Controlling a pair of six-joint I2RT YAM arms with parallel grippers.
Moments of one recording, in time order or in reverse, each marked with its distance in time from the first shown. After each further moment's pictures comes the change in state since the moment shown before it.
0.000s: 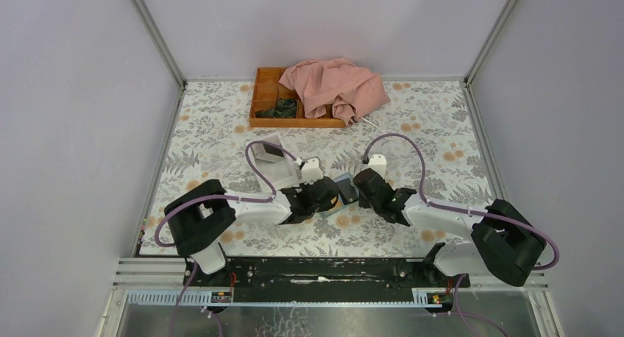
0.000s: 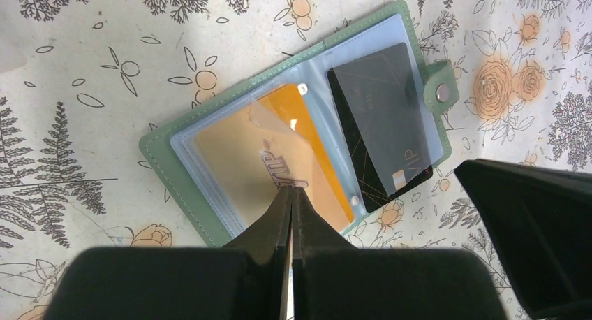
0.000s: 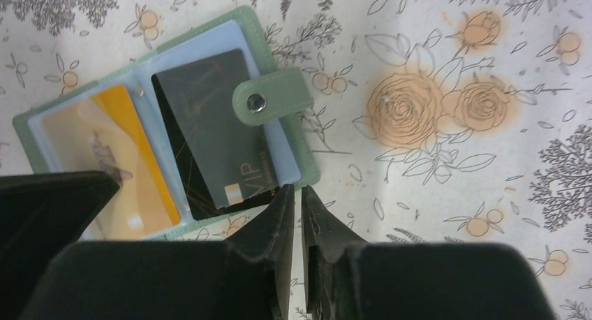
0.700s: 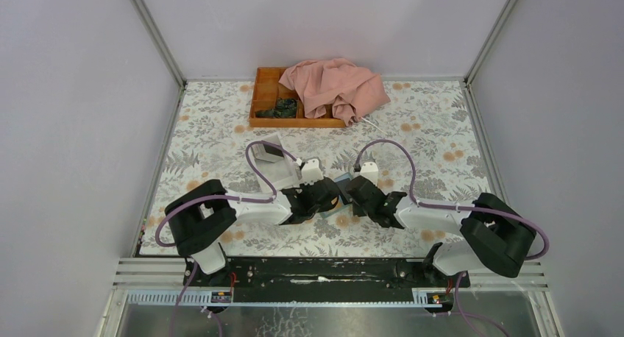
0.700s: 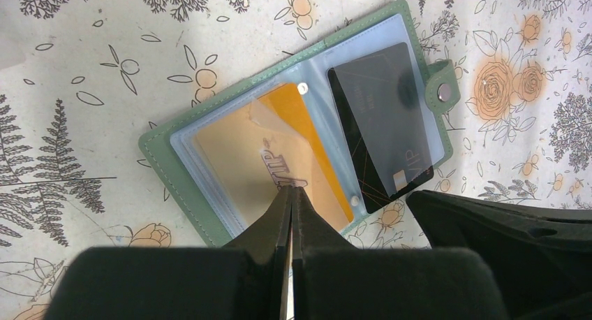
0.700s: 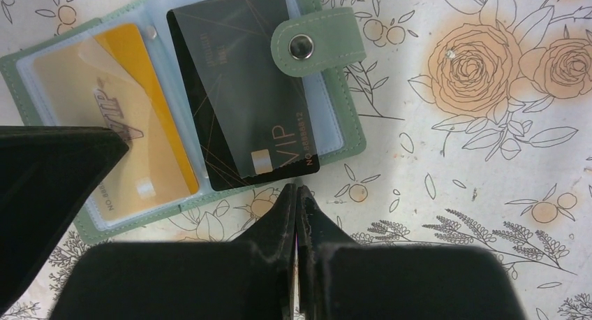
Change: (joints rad) left arm -0.005 0.004 -0.001 0.000 -0.010 -0.008; right arm 0.090 0.071 -0.005 -0.007 -0.024 0.061
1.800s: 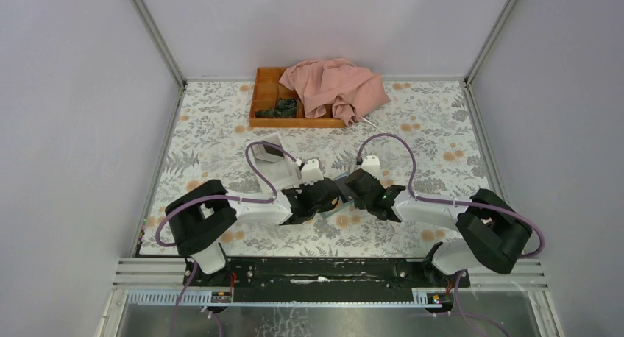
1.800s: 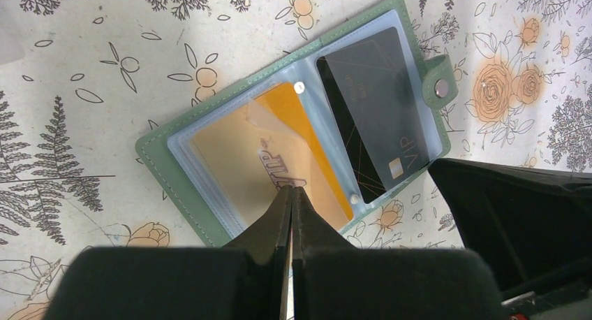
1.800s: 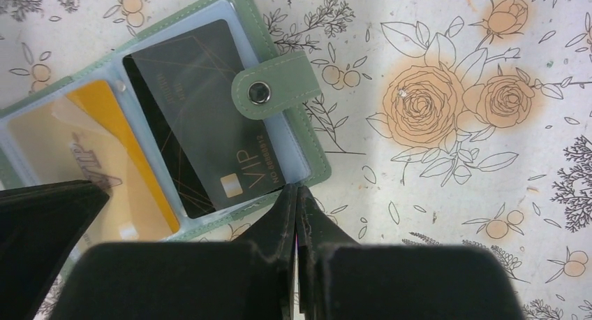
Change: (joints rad) left arm -0.003 0.002 0.000 0.000 -0.006 -0.014; right arm -0.052 0.048 0.057 -0.023 0.058 -0.024
